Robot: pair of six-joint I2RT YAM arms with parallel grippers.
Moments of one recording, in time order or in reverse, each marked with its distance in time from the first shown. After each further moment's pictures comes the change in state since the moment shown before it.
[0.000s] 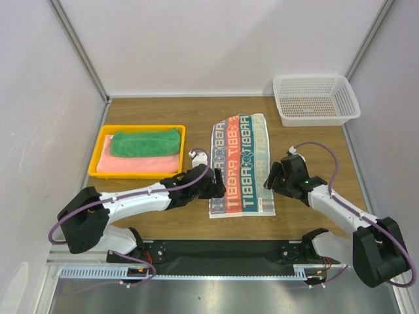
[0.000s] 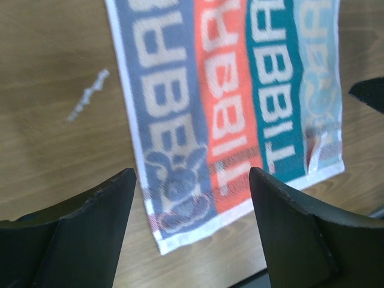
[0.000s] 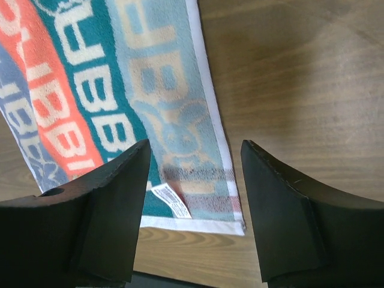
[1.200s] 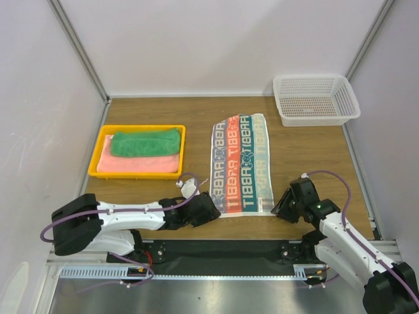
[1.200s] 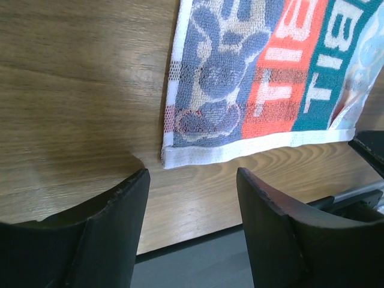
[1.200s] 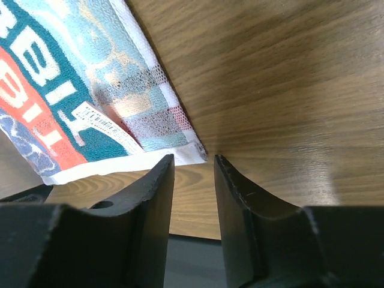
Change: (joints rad) left arm -0.239 -0.095 -0.223 -0.041 -0.053 -0.579; right arm 0.000 -0.386 -0.215 -0.303 -0.132 0.235
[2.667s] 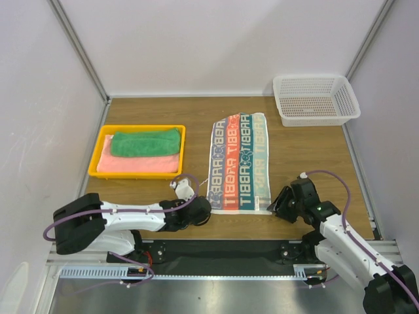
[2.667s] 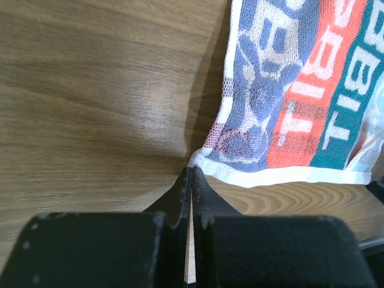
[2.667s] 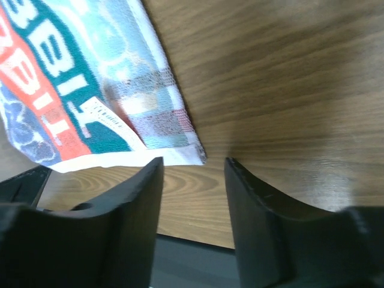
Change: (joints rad) left arm -0.003 0.021 -0.038 0.013 -0.165 -0.047; right arm 0.000 -0.022 -0.024 0.060 -0.035 -0.005
